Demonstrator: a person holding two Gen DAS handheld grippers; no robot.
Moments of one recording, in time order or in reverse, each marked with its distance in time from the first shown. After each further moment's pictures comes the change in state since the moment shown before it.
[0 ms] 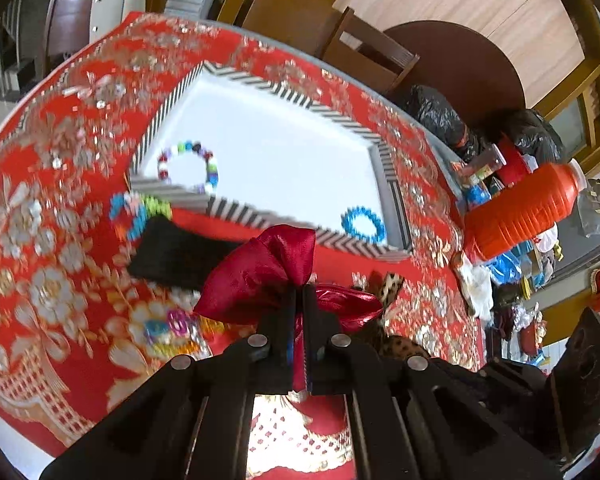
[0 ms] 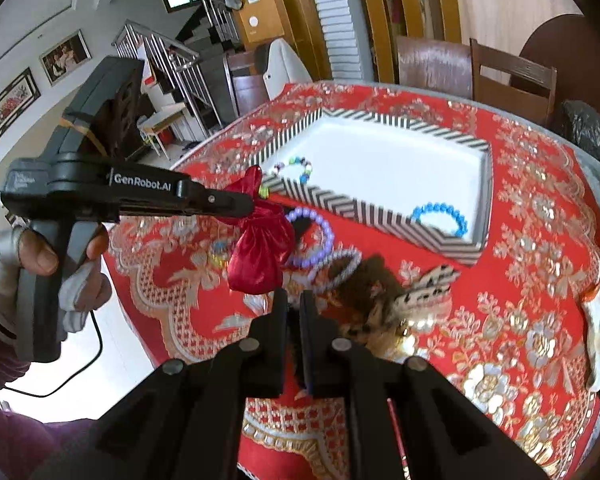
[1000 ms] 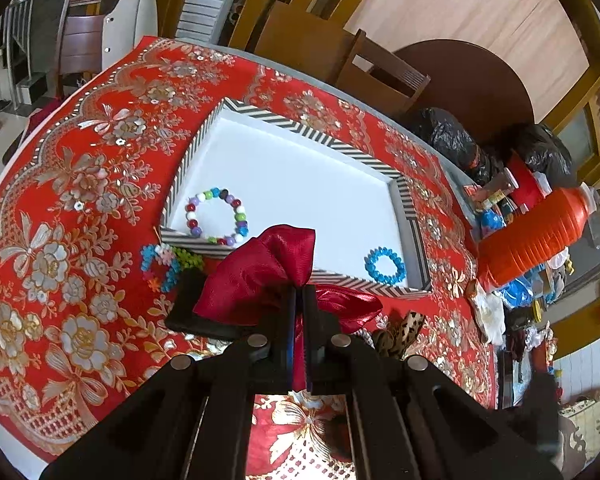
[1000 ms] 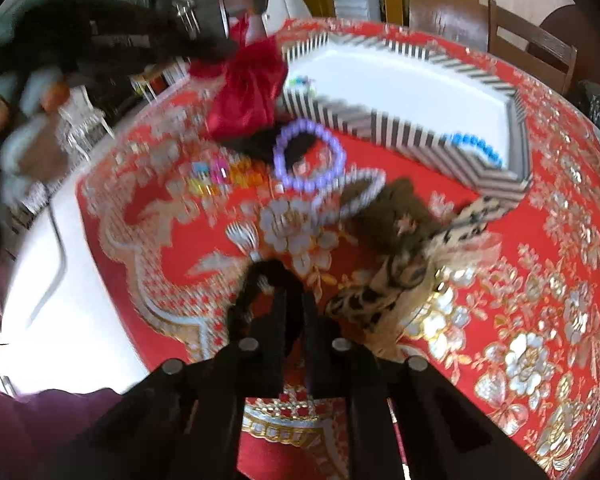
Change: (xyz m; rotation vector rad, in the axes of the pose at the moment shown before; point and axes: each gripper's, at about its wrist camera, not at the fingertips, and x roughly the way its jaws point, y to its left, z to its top) left arm -0.009 0.018 0.029 0.001 -0.064 0.044; right arm 0.047 0.004 -0.029 -0.023 0.175 -0.008
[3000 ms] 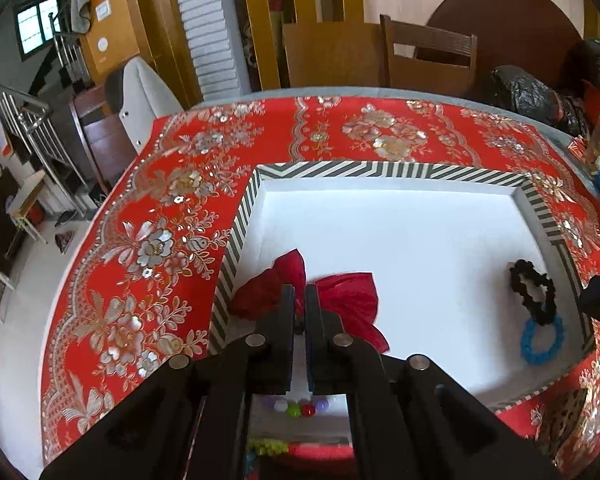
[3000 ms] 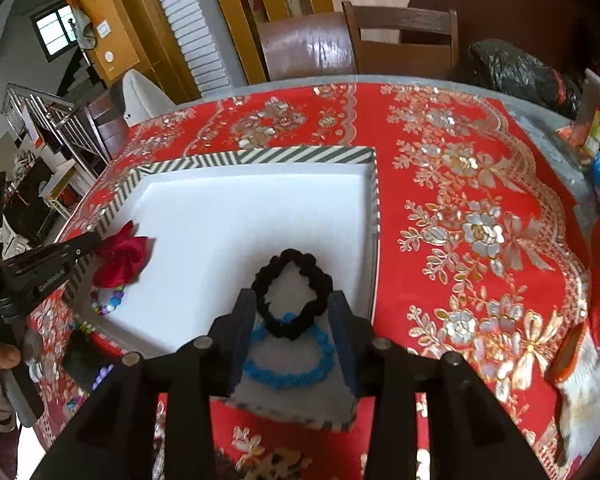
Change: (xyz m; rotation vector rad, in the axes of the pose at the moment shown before) left arm 0.107 -0.010 0.072 0.308 -0.110 0.439; right arm 0.023 -0.153 0.118 0.341 -0.172 -0.254
